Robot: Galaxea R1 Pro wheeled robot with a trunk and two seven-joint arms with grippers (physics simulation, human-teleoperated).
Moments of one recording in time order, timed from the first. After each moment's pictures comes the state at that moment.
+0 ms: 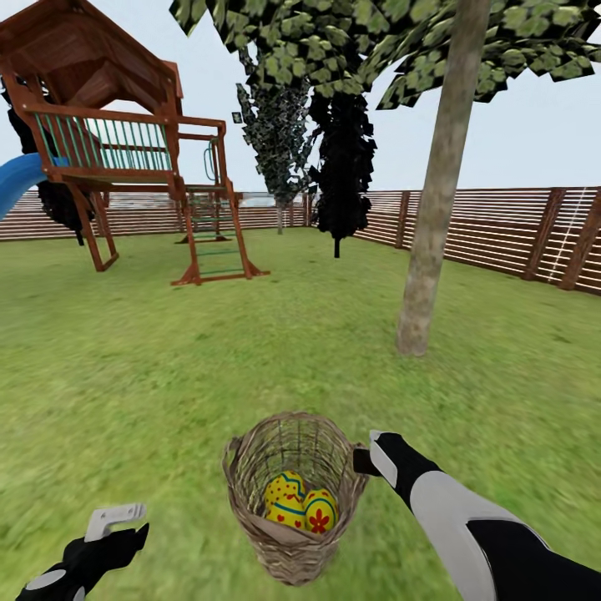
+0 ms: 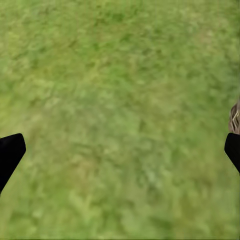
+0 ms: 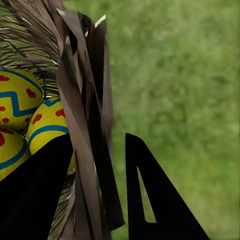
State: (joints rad) left arm 0.01 0.08 0.24 -1.46 0.00 0.59 -0.04; right arm -0.88 0.11 -0.04 -0.20 -0.13 0.49 -0.17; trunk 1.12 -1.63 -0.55
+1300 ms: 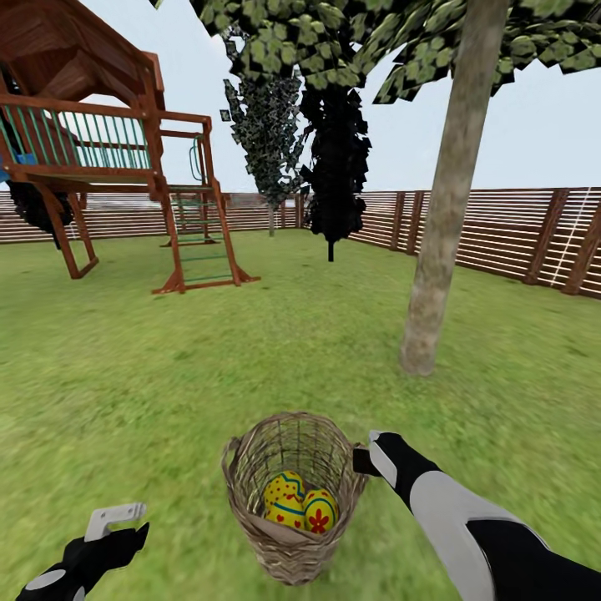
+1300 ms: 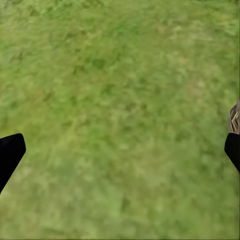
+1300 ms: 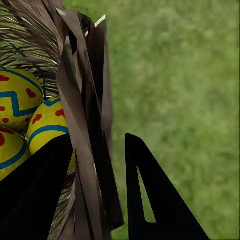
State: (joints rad) left arm 0.01 0.08 0.24 -1.46 0.00 0.59 -0.04; right arm -0.88 0.11 -0.04 -0.20 -0.13 0.49 -0.17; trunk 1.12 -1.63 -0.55
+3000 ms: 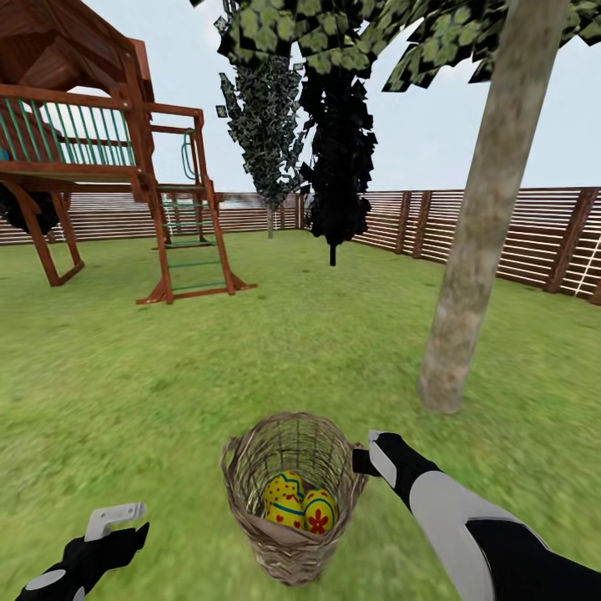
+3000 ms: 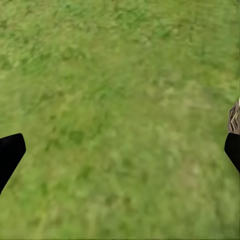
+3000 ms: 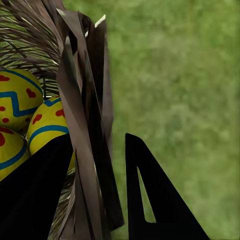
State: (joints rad) left arm 0.01 0.08 0.24 -1.46 0.00 0.58 -0.04; right arm -0.88 0.11 -0.04 -0.20 -0.13 0.49 -0.17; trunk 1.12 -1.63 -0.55
